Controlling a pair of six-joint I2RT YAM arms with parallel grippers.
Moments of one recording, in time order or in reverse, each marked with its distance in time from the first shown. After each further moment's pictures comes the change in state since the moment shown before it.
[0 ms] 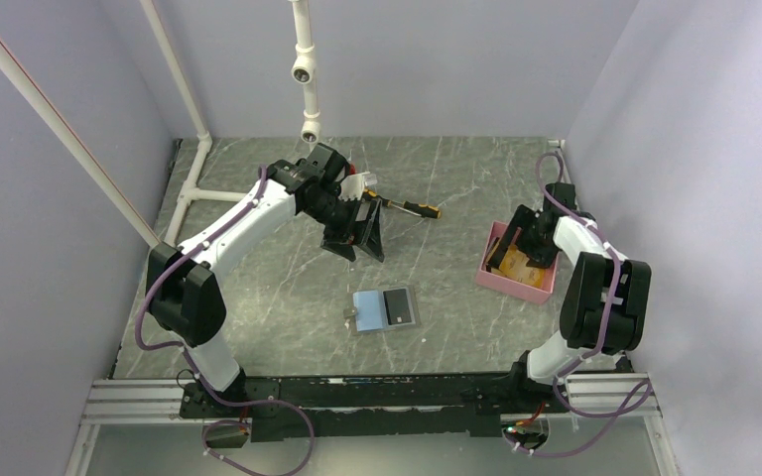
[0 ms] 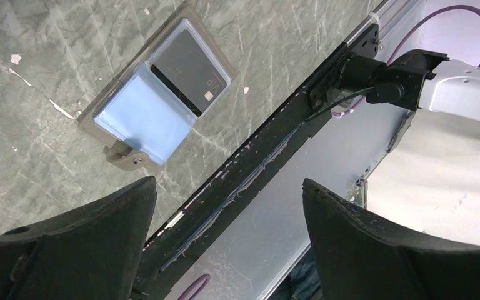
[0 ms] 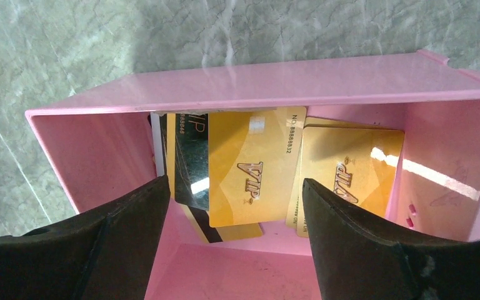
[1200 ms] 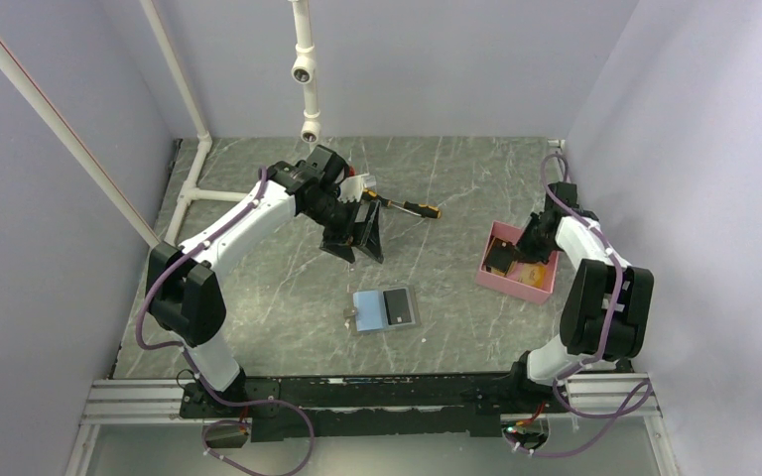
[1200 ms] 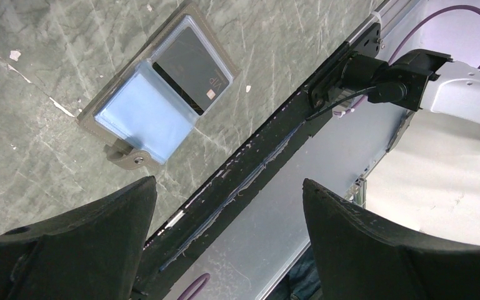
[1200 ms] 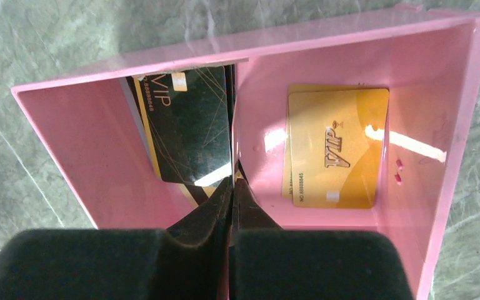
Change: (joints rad) left arm 0.005 0.000 -0.016 0.007 0.004 0.000; right arm -0.001 -0.038 0.009 -0.075 0.032 0.051
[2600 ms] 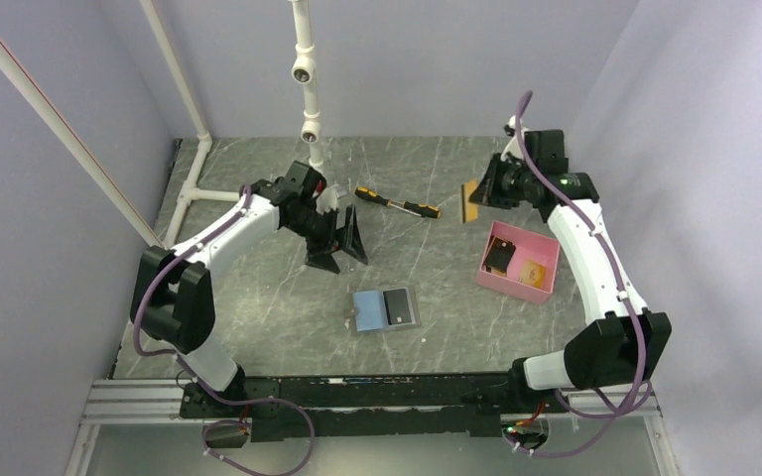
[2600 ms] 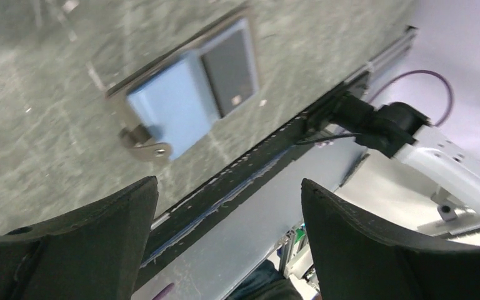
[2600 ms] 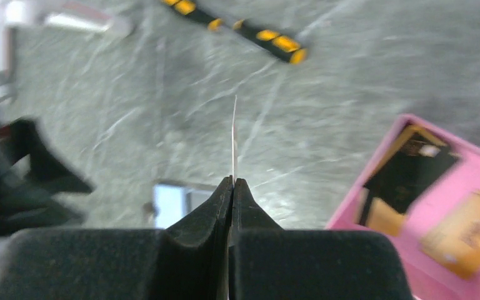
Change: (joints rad) left arm 0.107 -0.071 -0.210 0.152 0.035 -0.184; right arm 0.266 -0.154 0.412 -0.183 -0.211 -0.129
